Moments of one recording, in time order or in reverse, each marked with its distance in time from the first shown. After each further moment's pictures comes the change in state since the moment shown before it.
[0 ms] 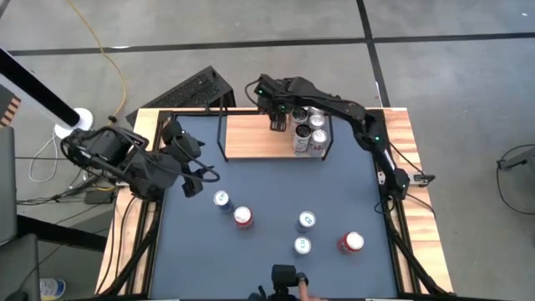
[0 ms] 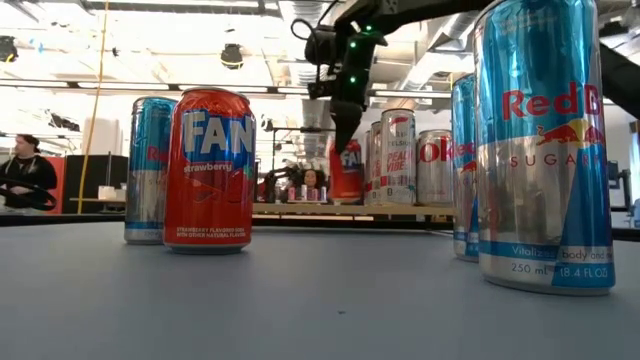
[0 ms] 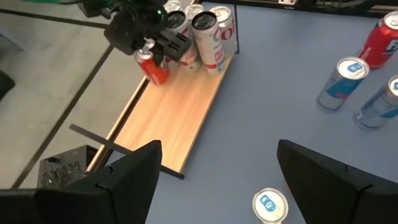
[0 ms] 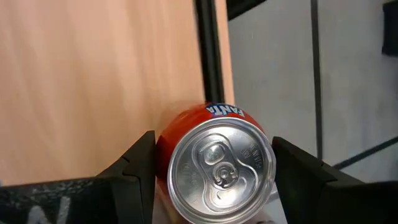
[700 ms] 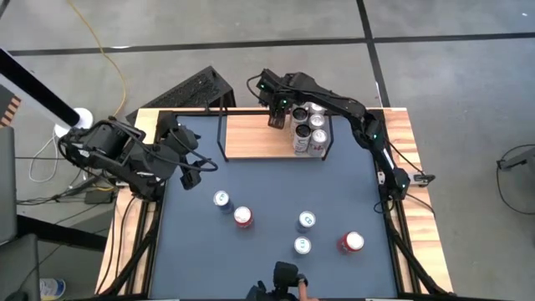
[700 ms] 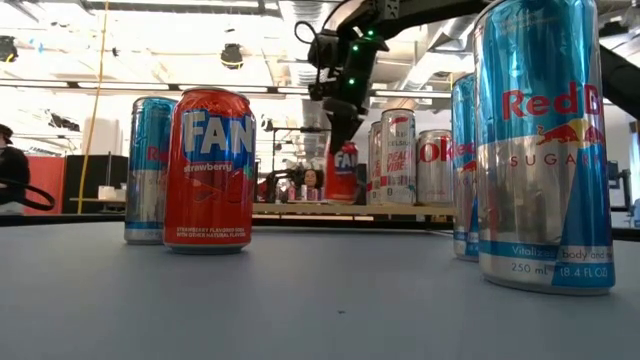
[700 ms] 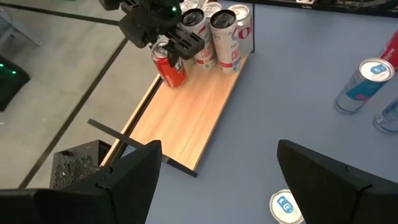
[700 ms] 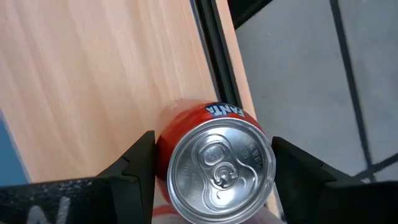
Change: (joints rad) left arm 0.056 -0.024 0.000 -0.021 -0.006 0.023; right arm -0.031 0.012 0.016 0.001 -0.106 0.142
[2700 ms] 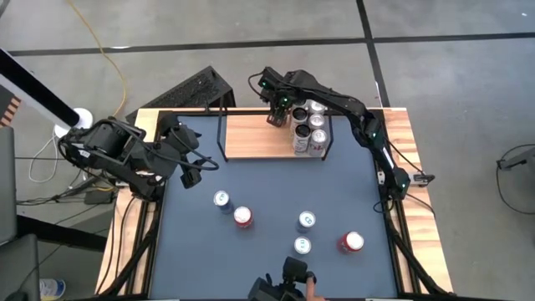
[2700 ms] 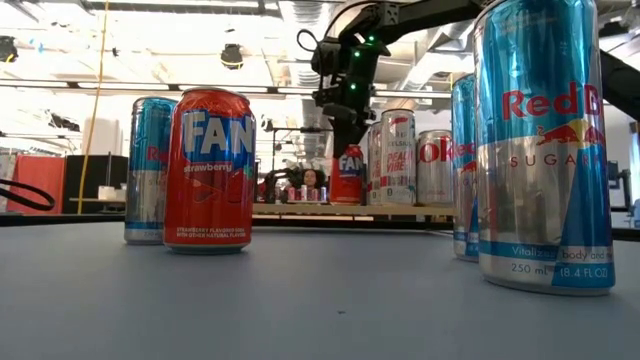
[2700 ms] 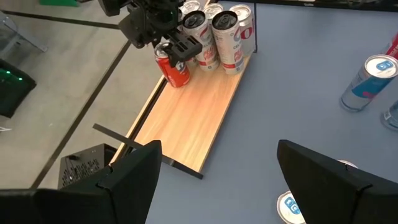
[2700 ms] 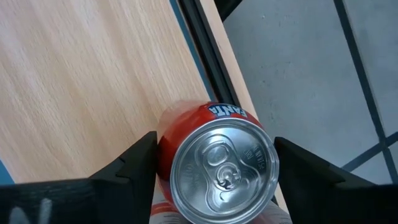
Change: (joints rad) left arm 0.009 0.001 0.000 0.007 -0.005 0.044; right arm -0.030 0.031 0.008 -0.068 0.022 0.098
